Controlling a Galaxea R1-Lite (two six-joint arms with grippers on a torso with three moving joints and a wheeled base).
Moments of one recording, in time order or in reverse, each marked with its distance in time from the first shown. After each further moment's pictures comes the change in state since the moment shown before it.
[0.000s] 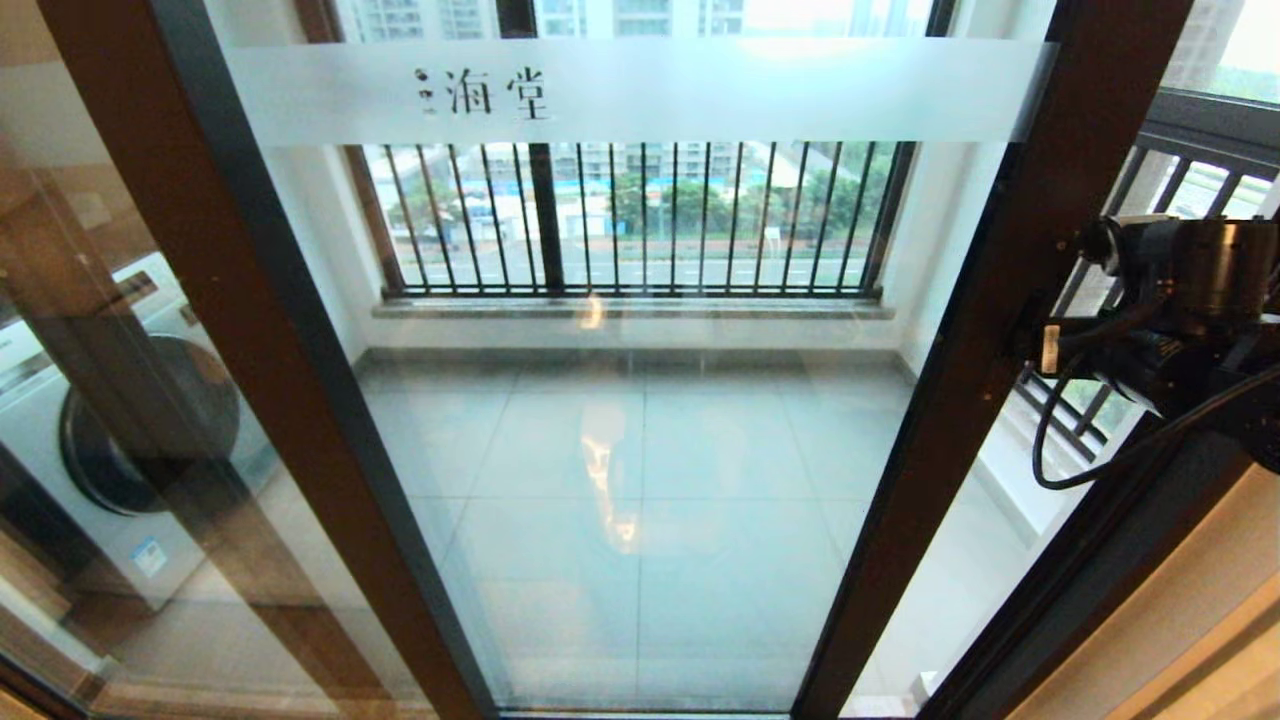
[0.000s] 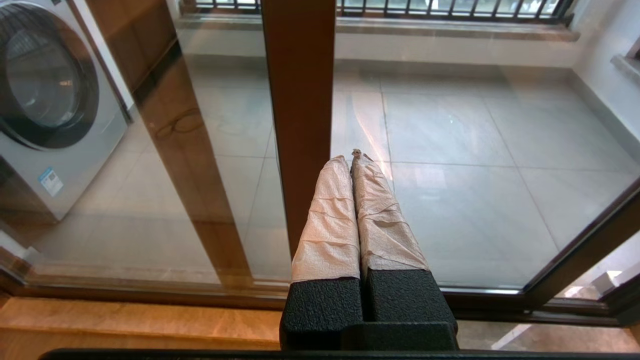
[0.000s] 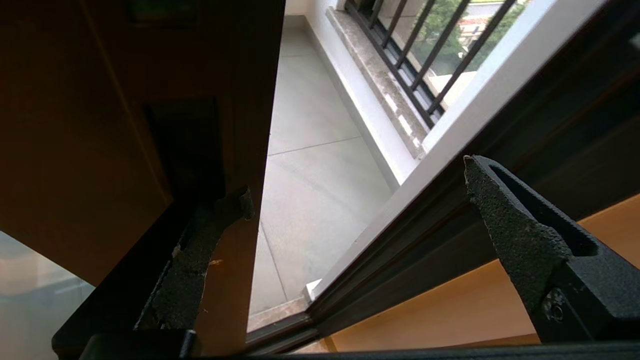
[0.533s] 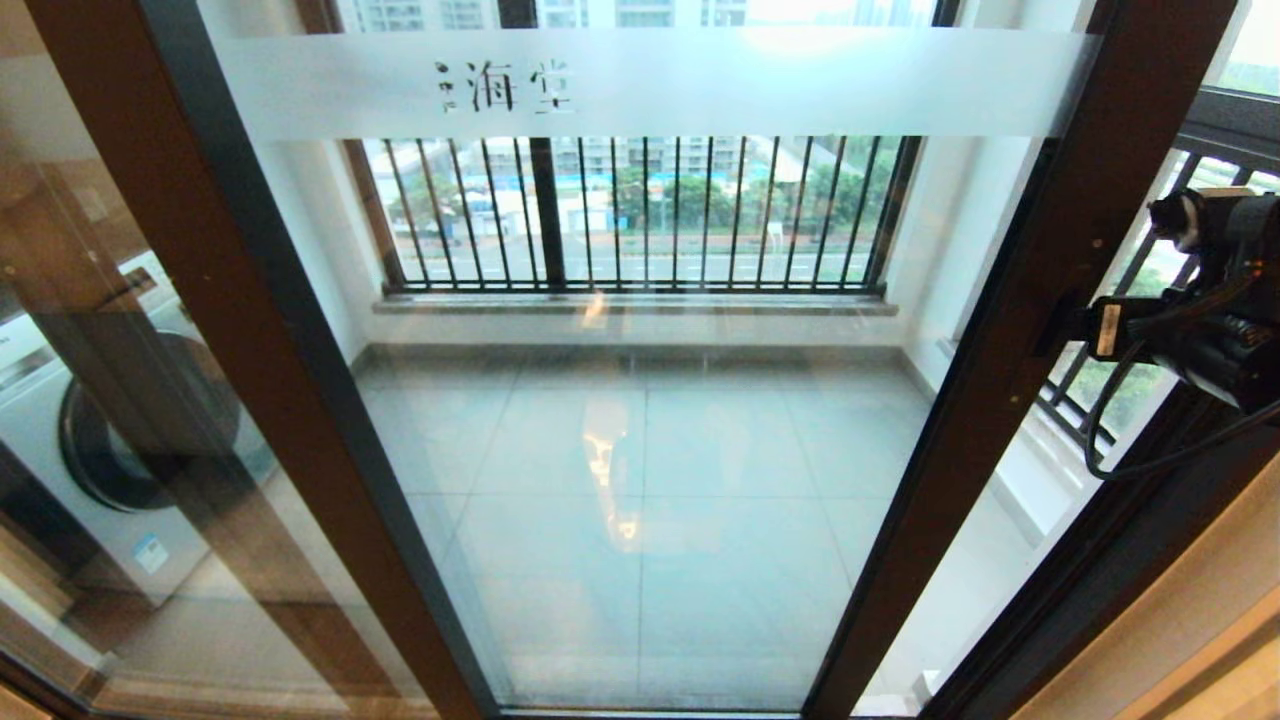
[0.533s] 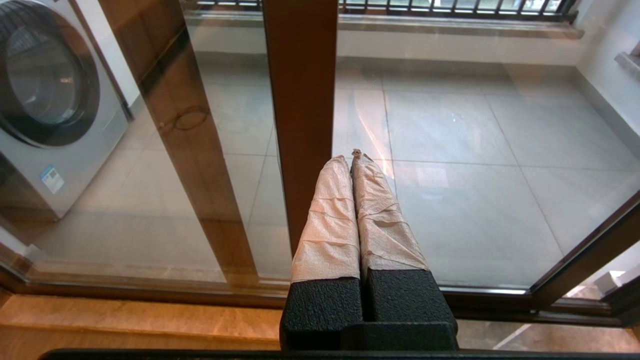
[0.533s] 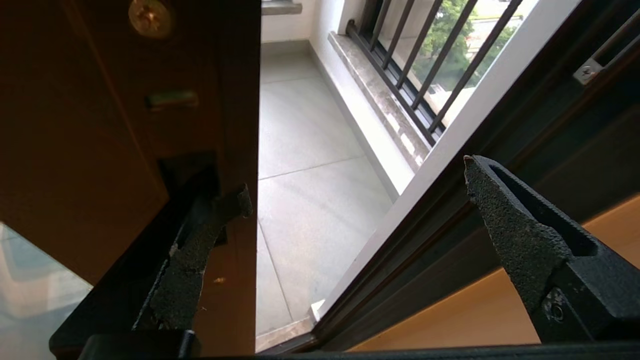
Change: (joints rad) left arm 0.000 0.000 0.000 0.000 -0.001 0.000; right arm -0.079 -0.091 0.029 0.009 0.084 -0.001
